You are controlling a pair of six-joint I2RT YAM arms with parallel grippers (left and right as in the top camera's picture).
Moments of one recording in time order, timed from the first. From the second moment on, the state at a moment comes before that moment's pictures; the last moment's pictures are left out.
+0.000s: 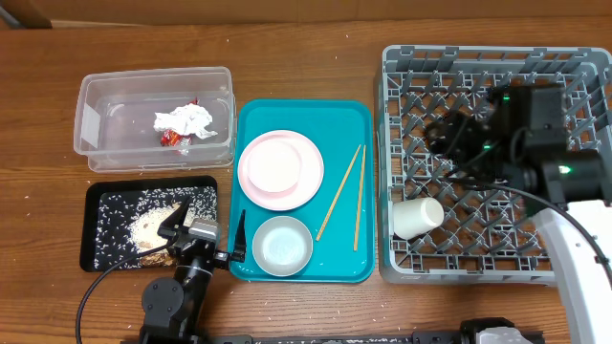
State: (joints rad) left arm -0.13 0.02 0.03 -0.10 0.09 0.11; right arm 0.13 1.28 1.30 -0.98 -0.30 0.59
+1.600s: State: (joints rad) left arm -0.13 0.02 0.03 -0.10 0.09 0.11; right arm 0.55 1.70 1.40 -0.81 0.04 0.66
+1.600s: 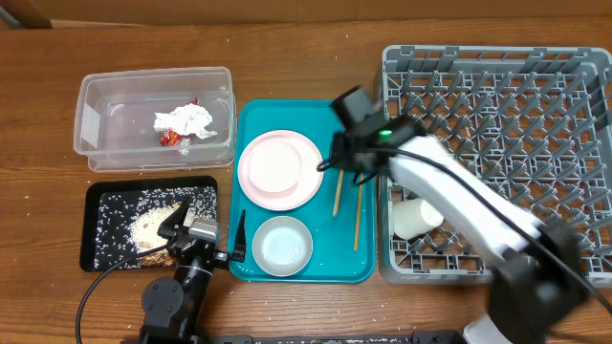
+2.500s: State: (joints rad) left arm -0.13 0.02 0.03 -0.10 0.09 0.11; right arm 0.56 1.69 1.41 -0.89 -0.05 0.35
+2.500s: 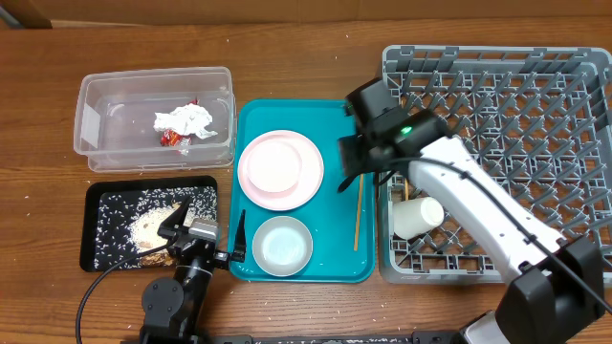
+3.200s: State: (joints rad) left arm -0.13 0.02 0.03 -0.10 0.09 0.11; right arm 0.60 2.02 1.36 -0.83 0.13 0.47
